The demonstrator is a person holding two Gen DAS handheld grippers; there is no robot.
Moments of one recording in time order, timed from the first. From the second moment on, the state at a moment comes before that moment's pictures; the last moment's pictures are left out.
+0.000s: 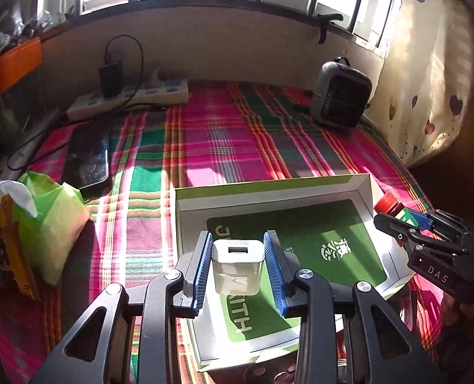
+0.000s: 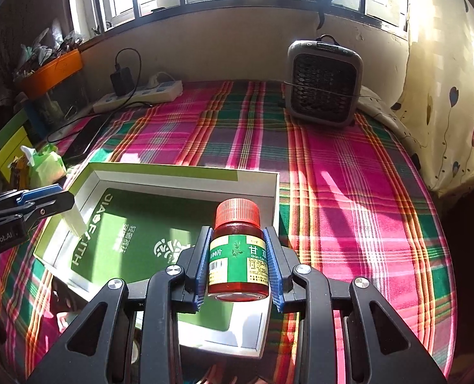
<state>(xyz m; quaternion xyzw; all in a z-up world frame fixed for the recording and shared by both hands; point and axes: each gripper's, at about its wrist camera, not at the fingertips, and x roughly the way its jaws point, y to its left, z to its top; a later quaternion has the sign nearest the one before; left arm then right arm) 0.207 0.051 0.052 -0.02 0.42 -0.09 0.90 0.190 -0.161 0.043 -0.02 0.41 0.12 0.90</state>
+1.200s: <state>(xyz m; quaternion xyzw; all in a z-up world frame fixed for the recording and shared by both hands) 0.241 0.044 0.022 -0.02 0.45 -0.08 0.89 0.221 -0.140 0.021 -0.07 0.42 0.11 0.90</state>
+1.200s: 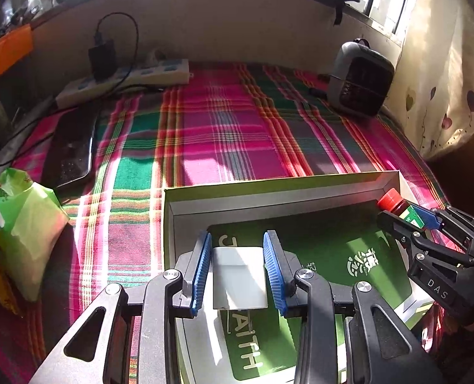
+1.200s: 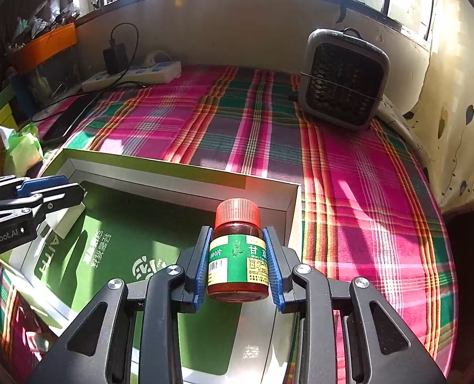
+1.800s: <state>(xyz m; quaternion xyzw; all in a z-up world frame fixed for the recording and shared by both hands) 0.234 0.042 0.023 -0.02 0.45 -0.08 0.89 0.216 -0.138 0.023 -0.06 0.41 0.13 0.90</state>
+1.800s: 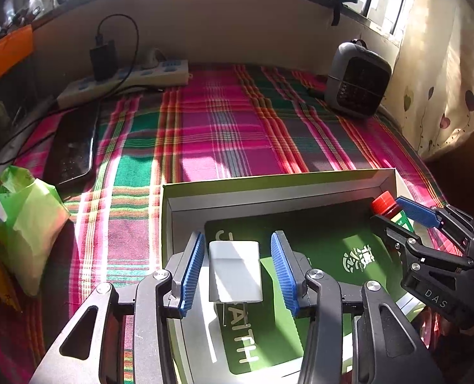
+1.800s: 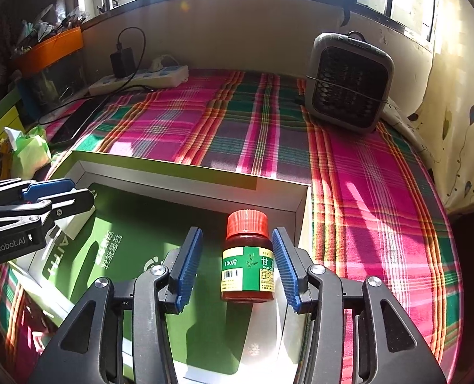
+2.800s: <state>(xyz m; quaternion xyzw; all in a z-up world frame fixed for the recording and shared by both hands) 0.154 0.052 0.057 -0.04 0.39 -0.07 0.91 0.155 -0.173 0.052 -0.01 0.37 0.11 0.92</state>
